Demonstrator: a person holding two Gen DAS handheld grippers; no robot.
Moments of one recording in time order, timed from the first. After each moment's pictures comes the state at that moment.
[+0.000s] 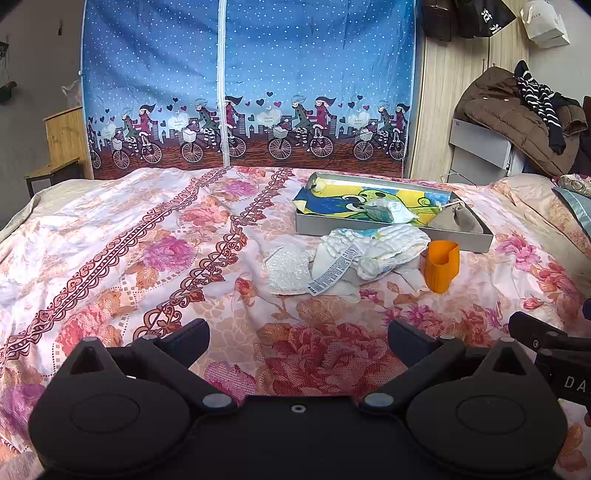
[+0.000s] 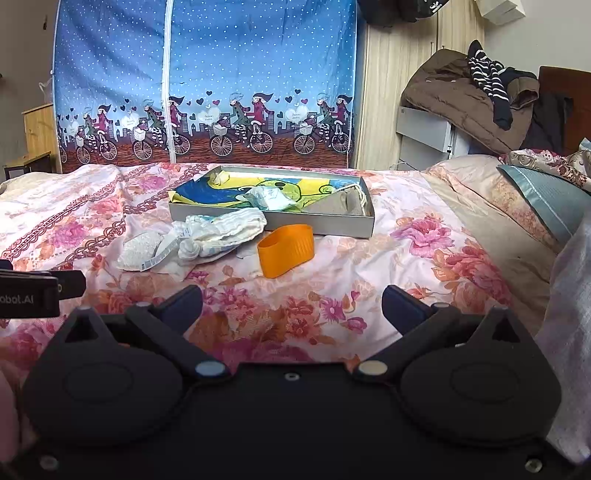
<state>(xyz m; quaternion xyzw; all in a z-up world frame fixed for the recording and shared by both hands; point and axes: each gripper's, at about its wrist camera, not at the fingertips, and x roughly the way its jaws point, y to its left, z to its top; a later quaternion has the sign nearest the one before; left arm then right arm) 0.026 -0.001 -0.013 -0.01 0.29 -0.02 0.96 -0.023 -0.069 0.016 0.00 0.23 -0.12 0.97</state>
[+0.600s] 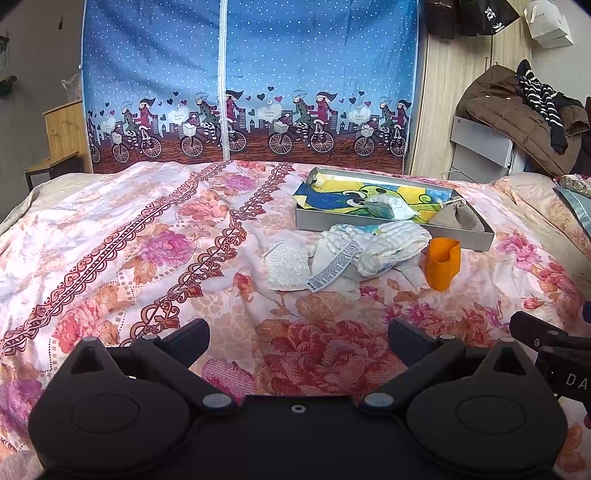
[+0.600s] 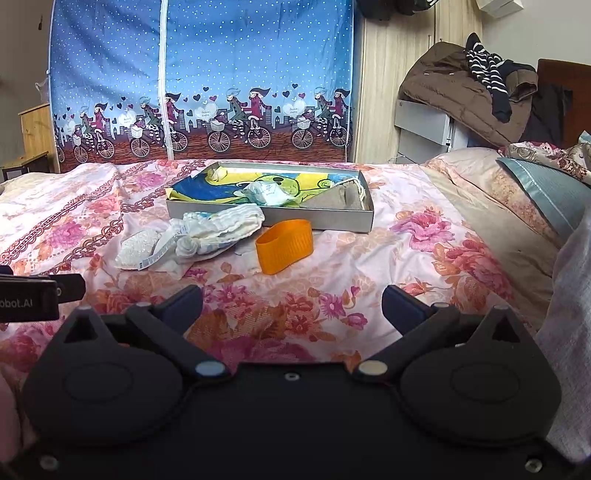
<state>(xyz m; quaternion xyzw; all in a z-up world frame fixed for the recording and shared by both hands) 0.025 0.000 -0.018 -0.01 0.29 -0.03 0.96 -0.020 -0.071 0.015 0.01 0.24 -0.12 0.96</state>
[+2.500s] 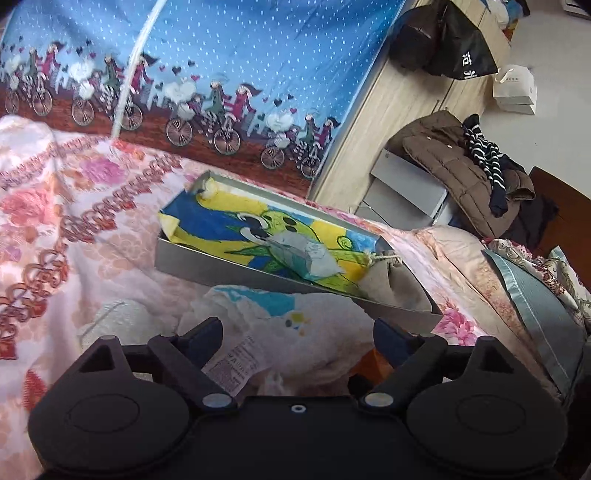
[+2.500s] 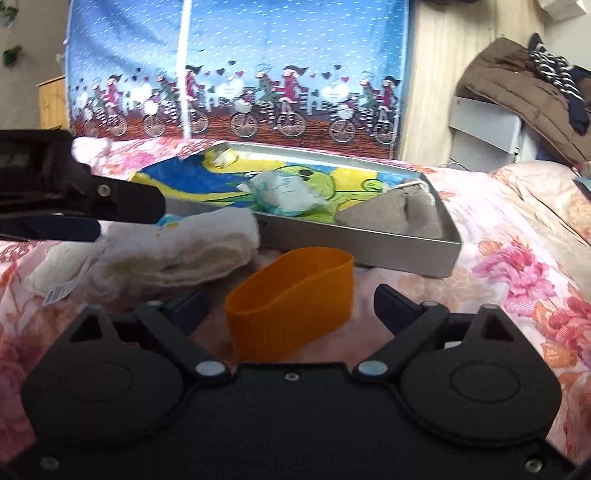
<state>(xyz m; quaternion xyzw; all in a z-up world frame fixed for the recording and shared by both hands) 0.228 -0.021 -0.073 -0.16 0.28 -0.22 0.92 0.152 -0.112 -0.049 -0.02 0.24 -0.06 0.97</state>
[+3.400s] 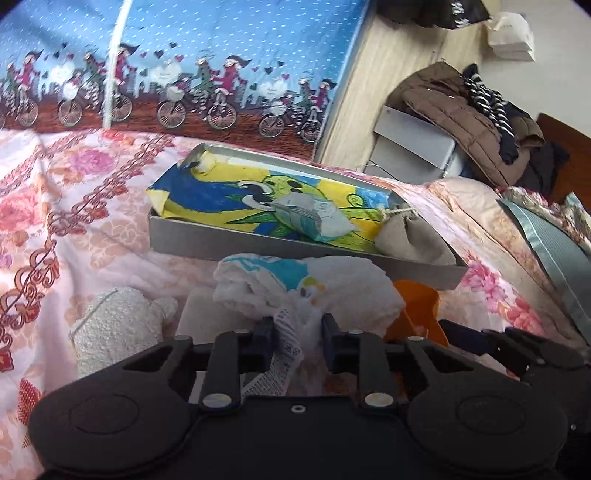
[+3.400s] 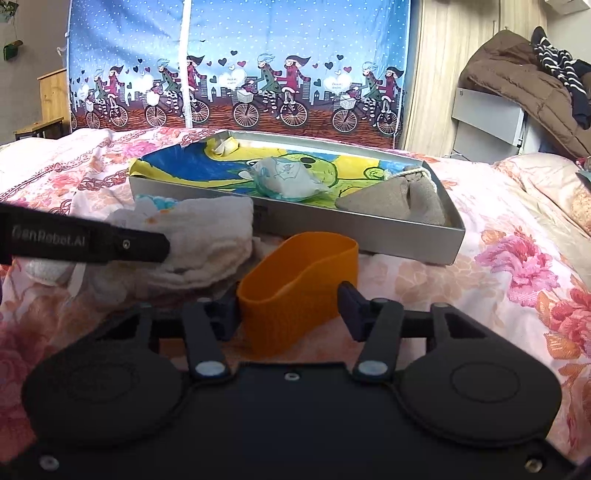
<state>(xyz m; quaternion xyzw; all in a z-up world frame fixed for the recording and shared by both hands) 0.232 -0.040 -0.088 -0.07 0.31 -0.22 0.92 0.147 -0.110 -0.053 -0.03 0.26 -0.06 0.96</state>
